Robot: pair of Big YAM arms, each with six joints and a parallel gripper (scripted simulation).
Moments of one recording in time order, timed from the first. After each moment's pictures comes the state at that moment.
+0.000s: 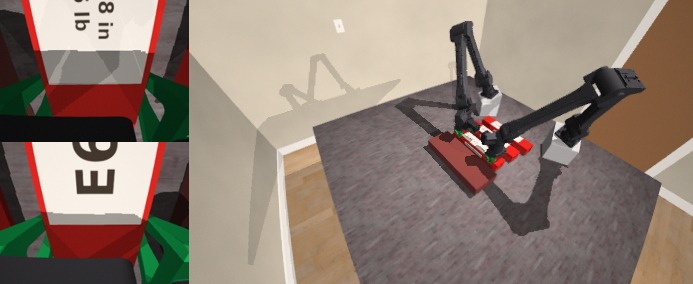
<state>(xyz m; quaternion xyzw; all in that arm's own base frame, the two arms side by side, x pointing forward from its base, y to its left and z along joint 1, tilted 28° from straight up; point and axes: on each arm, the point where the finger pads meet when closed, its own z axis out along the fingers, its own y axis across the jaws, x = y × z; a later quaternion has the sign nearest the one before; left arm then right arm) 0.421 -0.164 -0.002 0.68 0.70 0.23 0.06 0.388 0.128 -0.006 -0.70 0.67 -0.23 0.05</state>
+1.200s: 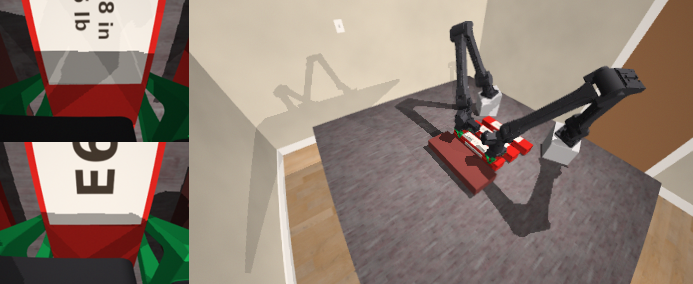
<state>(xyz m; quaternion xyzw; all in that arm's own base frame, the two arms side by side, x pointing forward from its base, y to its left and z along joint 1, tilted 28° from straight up) 0.420 -0.164 -0.002 0.68 0.70 0.23 0.06 0.387 0.128 -0.006 -0.70 0.67 -0.23 0.05</state>
